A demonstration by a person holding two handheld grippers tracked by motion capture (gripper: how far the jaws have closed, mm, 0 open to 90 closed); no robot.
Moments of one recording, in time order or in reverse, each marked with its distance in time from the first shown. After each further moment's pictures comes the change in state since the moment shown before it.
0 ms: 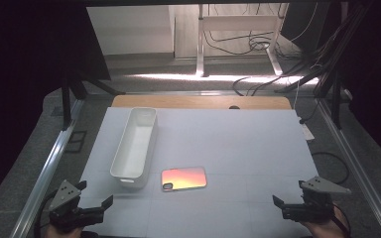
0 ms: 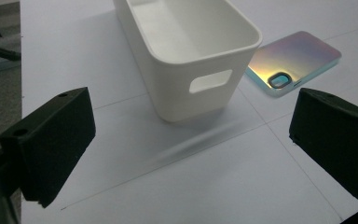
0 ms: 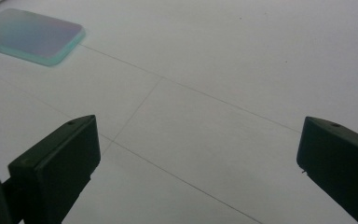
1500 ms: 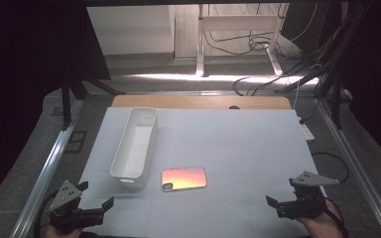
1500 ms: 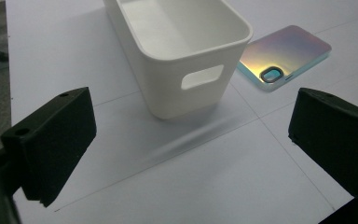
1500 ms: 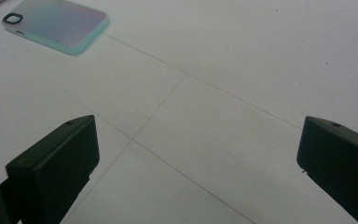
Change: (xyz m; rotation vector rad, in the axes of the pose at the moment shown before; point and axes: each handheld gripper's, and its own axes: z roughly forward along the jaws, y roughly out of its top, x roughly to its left) left arm 0.001 -0.001 0.000 0.005 -0.031 0.009; right arm 0.004 0.011 0.015 0.065 0.098 -0.051
